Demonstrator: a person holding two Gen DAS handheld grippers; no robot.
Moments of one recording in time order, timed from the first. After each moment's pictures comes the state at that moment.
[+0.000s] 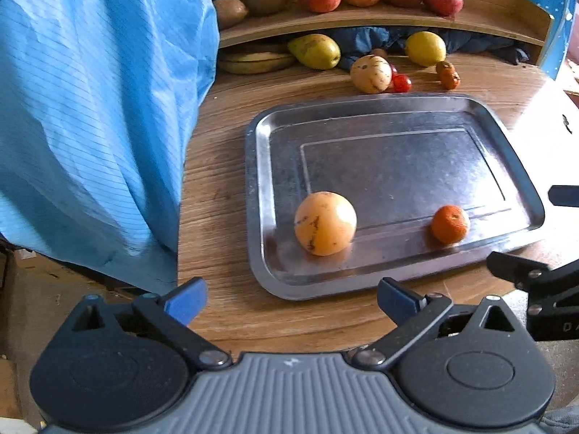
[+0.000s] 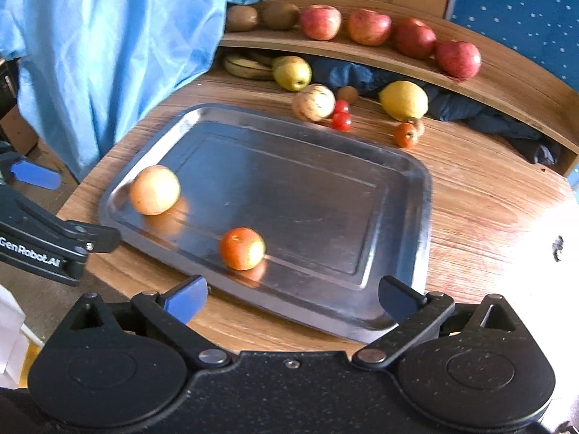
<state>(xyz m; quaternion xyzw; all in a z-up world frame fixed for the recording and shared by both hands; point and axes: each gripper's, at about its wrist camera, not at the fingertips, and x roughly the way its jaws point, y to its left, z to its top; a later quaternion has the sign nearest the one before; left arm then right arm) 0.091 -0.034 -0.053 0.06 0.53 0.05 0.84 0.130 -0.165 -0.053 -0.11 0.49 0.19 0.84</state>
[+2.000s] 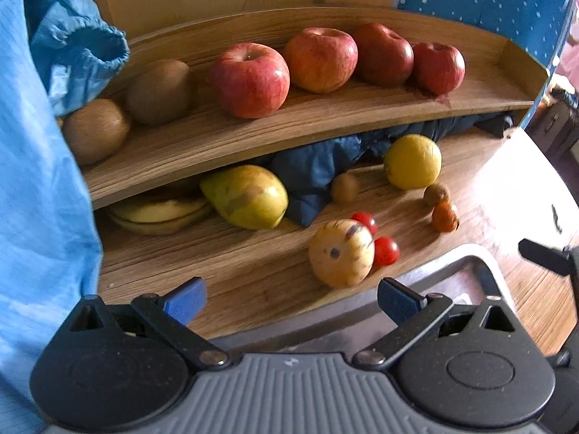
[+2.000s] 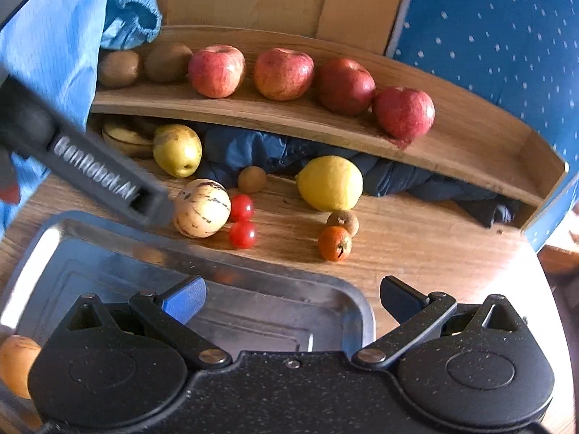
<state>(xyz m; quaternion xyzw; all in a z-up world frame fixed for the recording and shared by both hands) 0.309 -0.038 -0.053 0.04 0.52 -0.10 0.85 0.261 -0.131 -0.073 -0.15 0.42 0.07 0.89</state>
